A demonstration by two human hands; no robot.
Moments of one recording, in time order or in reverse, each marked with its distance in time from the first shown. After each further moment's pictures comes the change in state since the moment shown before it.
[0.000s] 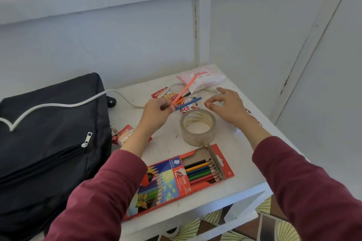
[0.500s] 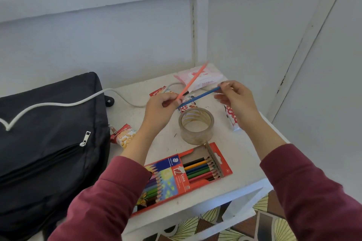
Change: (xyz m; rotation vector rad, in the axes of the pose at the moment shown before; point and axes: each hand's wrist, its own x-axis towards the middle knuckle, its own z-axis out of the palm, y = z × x) left_hand -0.019 0.028 0.000 -0.244 0.088 0.083; right_hand -0.028 -0.027 -0.026 0.853 0.207 0.180
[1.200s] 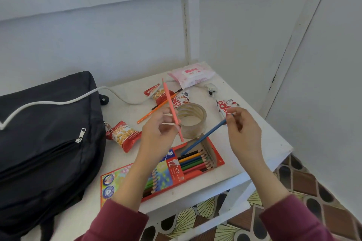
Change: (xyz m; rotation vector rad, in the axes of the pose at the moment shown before) left_hand -0.079 0.010 0.007 -0.220 0.002 -0.072; right_hand -0.091 0.033 -0.022 -0.387 0.243 -0.201
